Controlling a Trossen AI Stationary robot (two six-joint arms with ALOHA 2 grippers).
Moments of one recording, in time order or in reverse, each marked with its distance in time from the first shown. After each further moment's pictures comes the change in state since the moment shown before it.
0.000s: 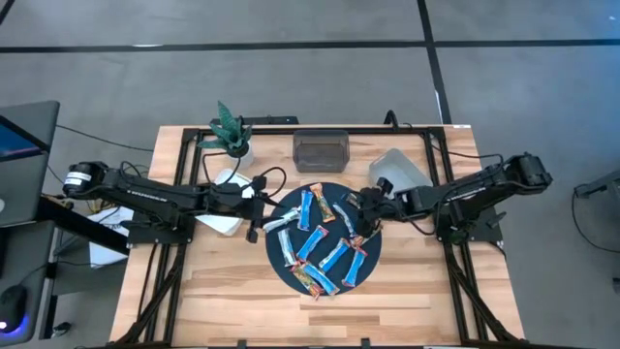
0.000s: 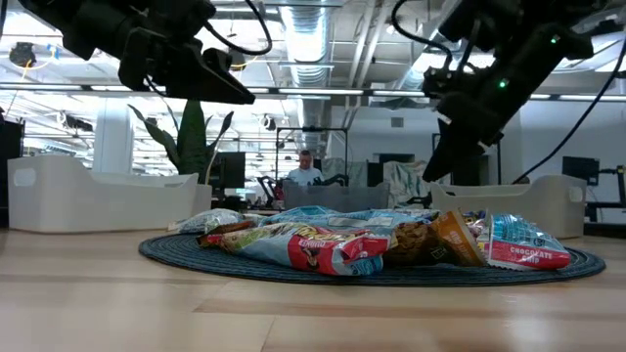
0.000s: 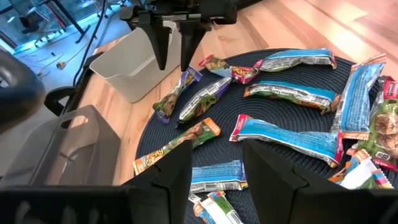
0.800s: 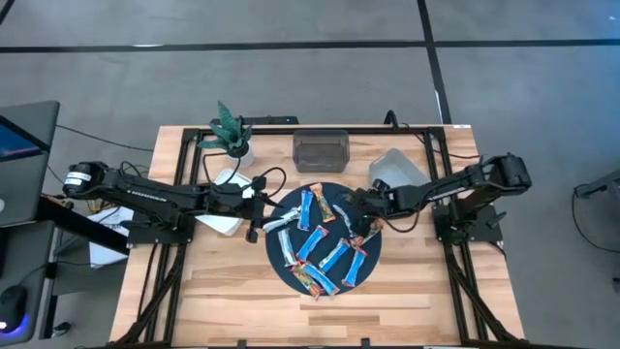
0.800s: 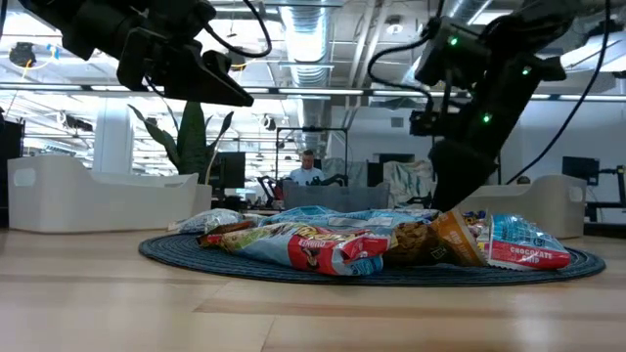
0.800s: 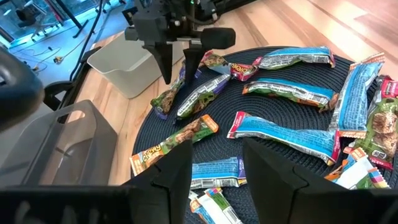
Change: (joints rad) left arm 0.000 0.000 0.001 -0.013 0.000 -0.019; right arm -0.067 0.187 0.052 -0.054 -0.083 0.002
